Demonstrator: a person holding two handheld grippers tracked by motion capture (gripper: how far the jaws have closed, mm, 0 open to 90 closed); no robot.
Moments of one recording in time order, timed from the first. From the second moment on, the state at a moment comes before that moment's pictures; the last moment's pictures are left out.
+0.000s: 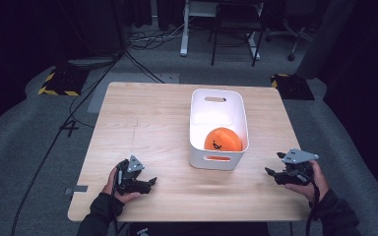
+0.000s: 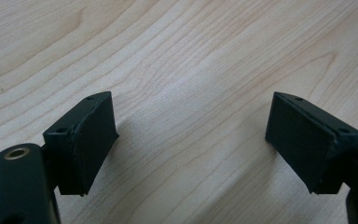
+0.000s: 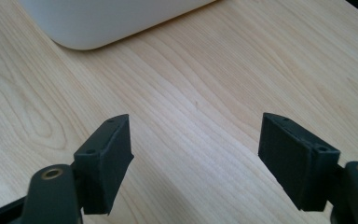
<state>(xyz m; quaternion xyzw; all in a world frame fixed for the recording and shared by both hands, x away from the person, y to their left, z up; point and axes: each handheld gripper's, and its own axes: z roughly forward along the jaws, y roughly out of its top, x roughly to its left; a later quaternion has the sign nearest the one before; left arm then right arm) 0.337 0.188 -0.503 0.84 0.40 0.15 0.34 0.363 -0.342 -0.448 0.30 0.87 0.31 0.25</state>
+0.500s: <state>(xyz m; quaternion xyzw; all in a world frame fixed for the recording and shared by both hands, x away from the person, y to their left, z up) 0.337 0.188 -0.503 0.84 0.40 0.15 0.34 0.354 -0.356 -0.461 0.32 0.87 0.30 0.24</state>
